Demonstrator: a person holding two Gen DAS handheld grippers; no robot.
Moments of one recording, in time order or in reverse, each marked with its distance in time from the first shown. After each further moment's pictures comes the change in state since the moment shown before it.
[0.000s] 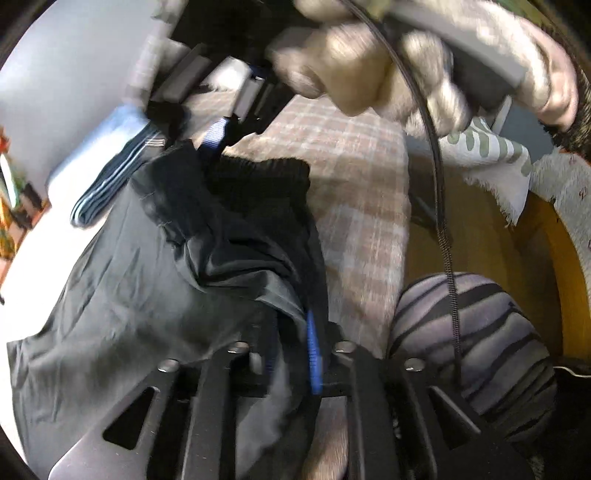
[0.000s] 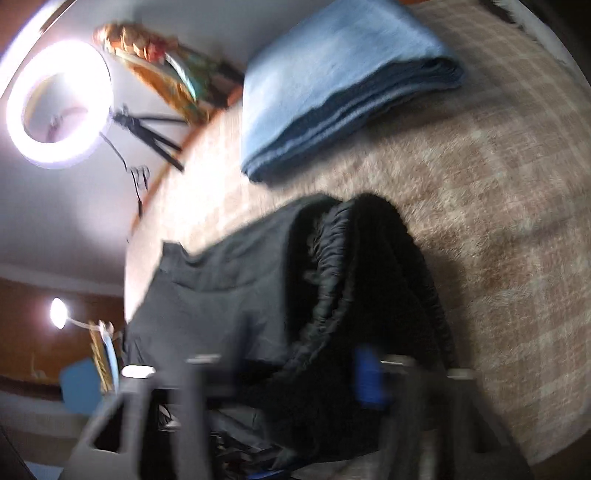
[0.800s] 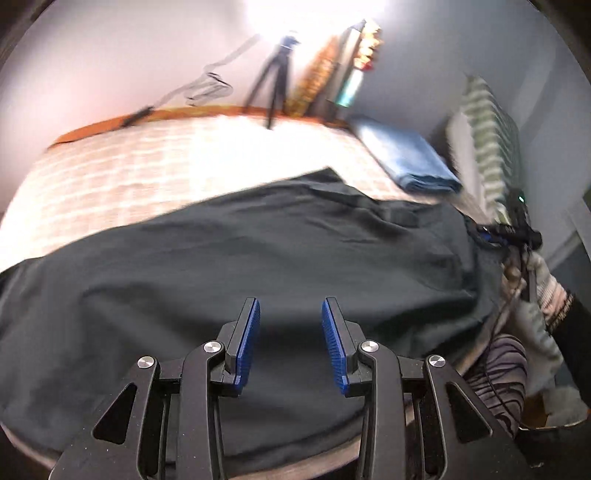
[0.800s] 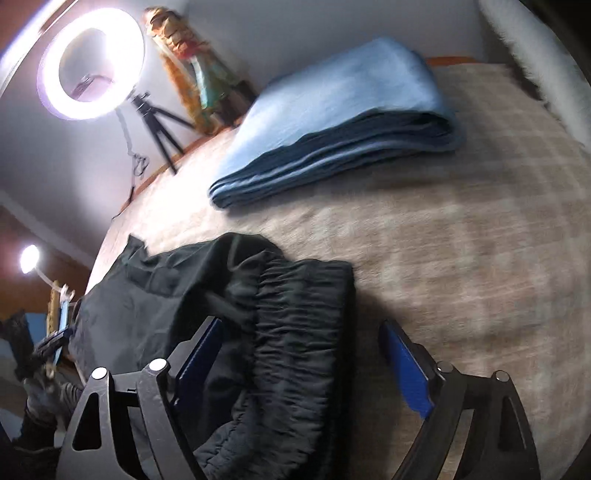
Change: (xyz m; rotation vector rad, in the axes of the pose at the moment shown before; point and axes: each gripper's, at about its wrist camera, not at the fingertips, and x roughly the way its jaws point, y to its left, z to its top) left arm -0.195 0.157 -0.209 -0.861 -0.164 0.332; right arm -0.002 -0.040 0.007 -0.254 -0.195 -0.029
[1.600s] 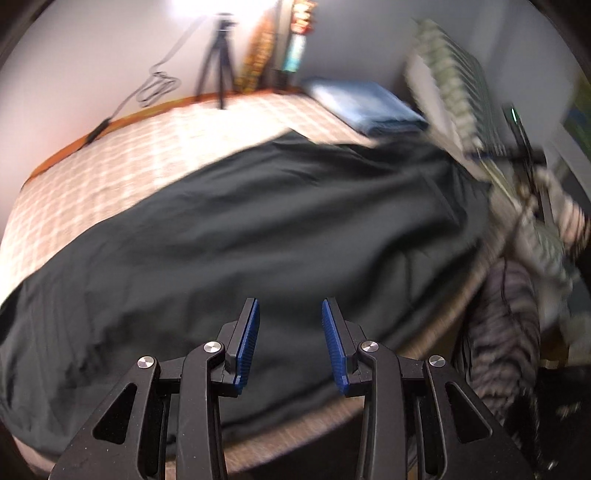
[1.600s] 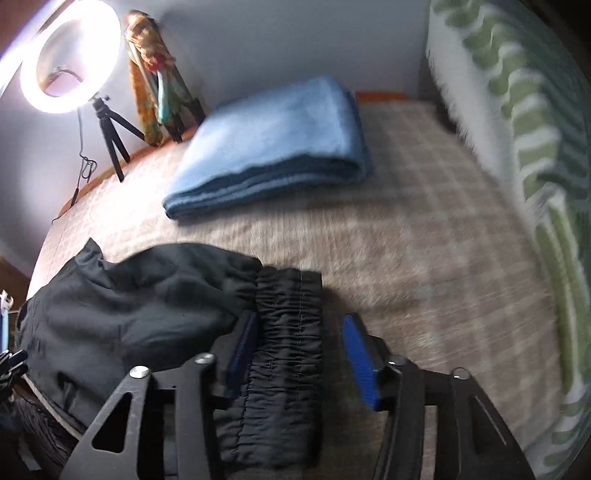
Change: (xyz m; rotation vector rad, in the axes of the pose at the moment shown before) left arm 0.005 -0.044 -0.037 0.268 0.117 -0.045; right arm -0.077 0.036 -0.005 -0.060 -0.068 -0.389
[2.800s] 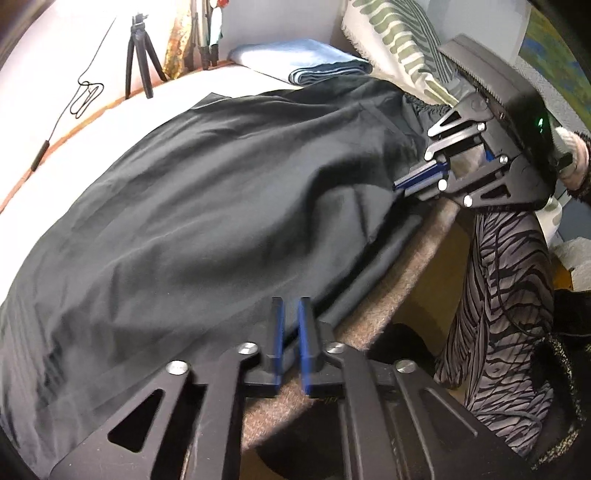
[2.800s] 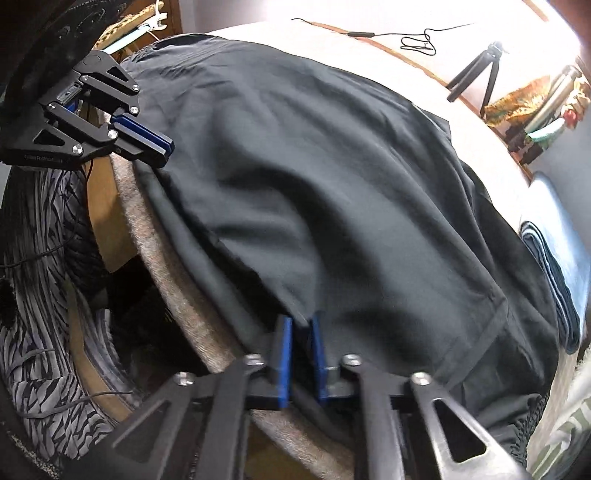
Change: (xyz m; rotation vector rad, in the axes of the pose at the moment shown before) left arm 0.027 -0.038 -0.026 0.184 0.087 -0.060; right arm 0.008 0.283 -0.137 -0.933 0.194 0.224
